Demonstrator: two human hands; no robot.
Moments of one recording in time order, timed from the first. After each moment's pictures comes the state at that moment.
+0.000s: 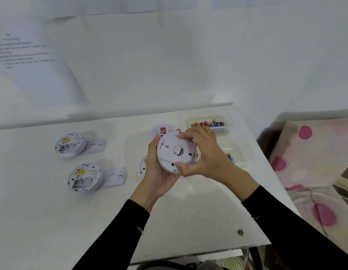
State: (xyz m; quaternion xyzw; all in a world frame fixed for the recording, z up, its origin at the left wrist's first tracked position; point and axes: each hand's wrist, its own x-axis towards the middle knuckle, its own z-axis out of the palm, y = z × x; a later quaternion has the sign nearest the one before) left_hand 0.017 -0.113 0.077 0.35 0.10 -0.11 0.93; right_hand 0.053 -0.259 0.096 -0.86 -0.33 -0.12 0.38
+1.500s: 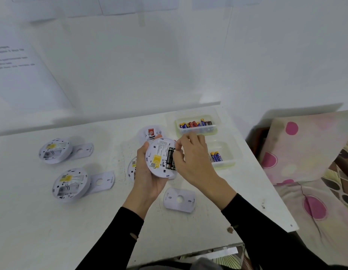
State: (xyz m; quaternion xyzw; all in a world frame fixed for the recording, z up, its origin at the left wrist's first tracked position) left_hand 0.020 -0.121 0.060 0.35 0.15 -0.08 0.92; right_hand 0.042 -0.250 0.072 -0.90 -0.16 -0.16 0.36
